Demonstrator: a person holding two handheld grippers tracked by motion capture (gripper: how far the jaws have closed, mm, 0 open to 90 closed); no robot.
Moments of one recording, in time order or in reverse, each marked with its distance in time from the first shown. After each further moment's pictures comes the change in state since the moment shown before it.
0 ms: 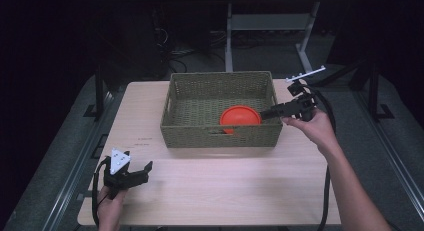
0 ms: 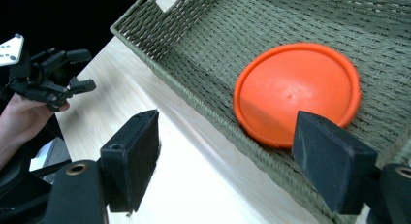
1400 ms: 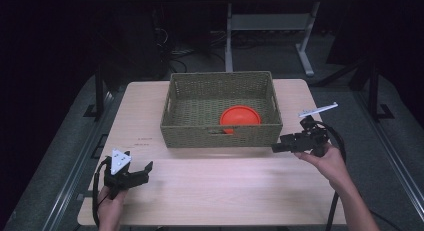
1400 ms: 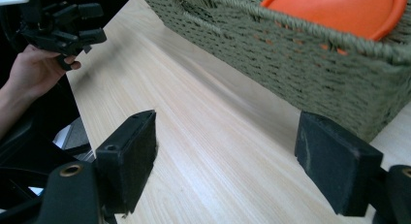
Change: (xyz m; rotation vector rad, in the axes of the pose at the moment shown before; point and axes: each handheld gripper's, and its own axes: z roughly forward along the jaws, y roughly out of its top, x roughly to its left) left arm -0.001 0.000 0.000 0.001 0.002 0.004; right arm -0.008 -0.092 0.002 -0.007 0.064 -0.005
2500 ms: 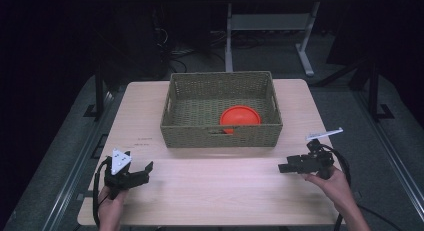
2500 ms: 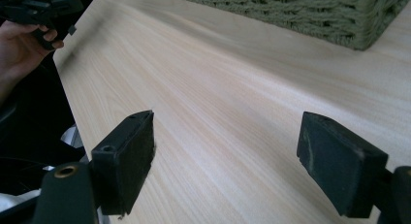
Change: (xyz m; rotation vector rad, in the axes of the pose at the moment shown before) left arm -0.002 -0.001 0.001 -0.001 -0.006 0.007; right arm -0.023 -0.069 0.011 0.016 0.008 0.095
